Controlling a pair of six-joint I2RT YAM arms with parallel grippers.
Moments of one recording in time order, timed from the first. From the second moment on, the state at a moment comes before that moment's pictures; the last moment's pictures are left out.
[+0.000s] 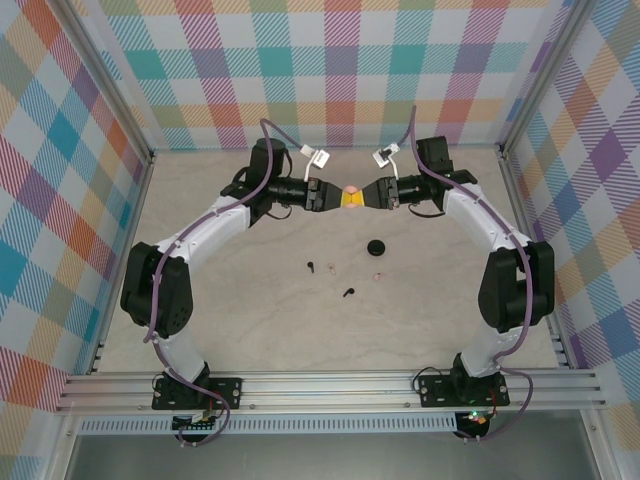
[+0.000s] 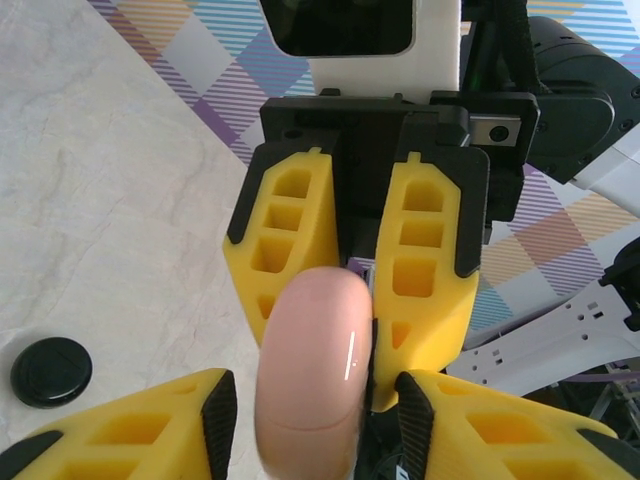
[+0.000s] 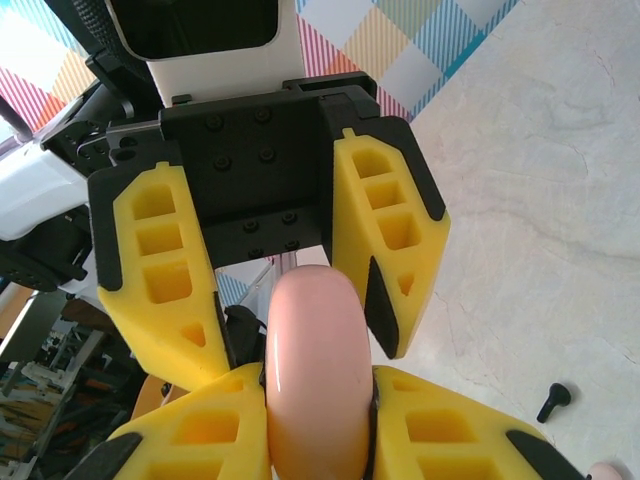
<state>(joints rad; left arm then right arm) -0.46 1.76 1.44 -0.10 1.04 -0.43 0.24 1.73 1.44 -0.52 -1.32 0.06</state>
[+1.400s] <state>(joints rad) -0.47 1.78 1.44 -0.09 0.96 -0.48 0.23 1.72 1.44 -0.54 -1.19 0.05</state>
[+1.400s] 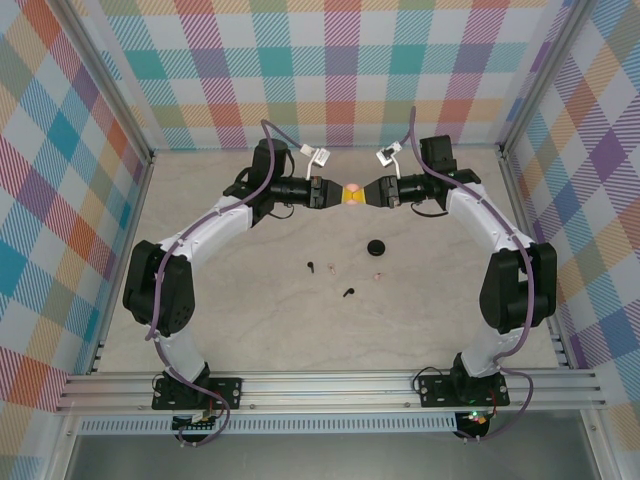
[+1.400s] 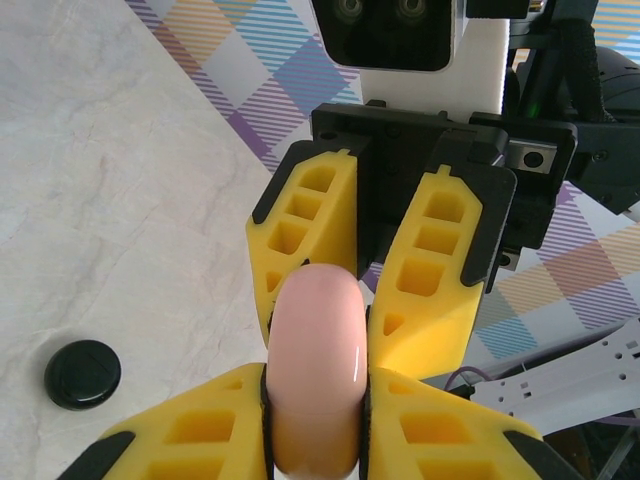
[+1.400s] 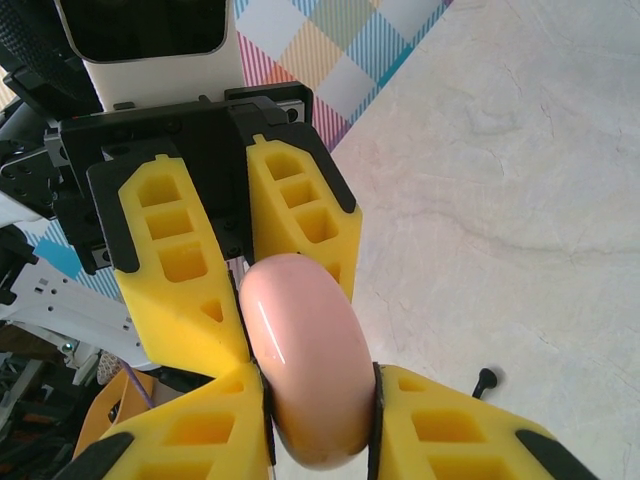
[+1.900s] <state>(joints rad) -0.47 1.80 1.44 -0.04 0.99 -0.53 0.23 1.72 1.45 -0.55 -1.20 0.05</state>
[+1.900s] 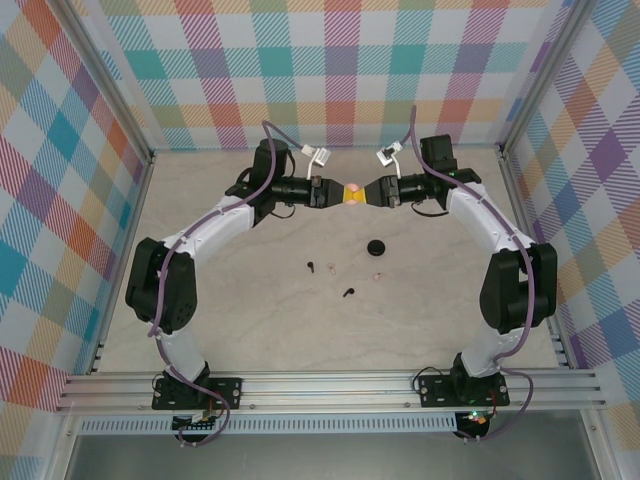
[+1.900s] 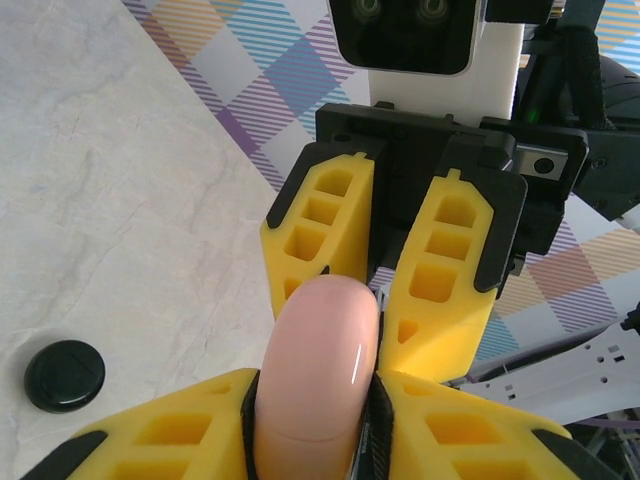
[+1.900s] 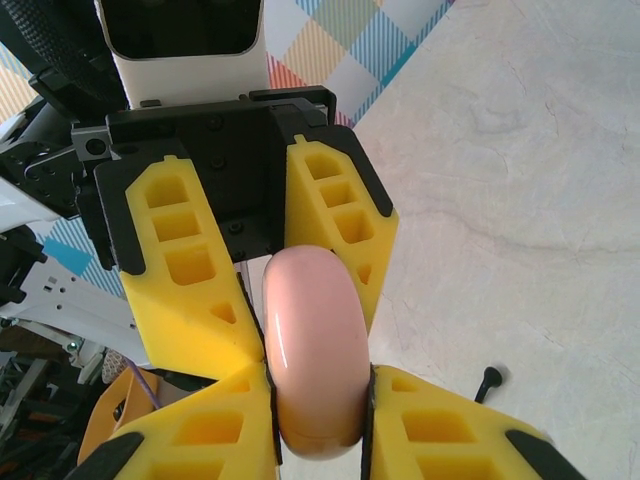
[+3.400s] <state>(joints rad) -0.45 1.73 1.48 -0.22 1.03 0.12 0.22 1.44 1.27 -0.51 -1.02 -0.17</state>
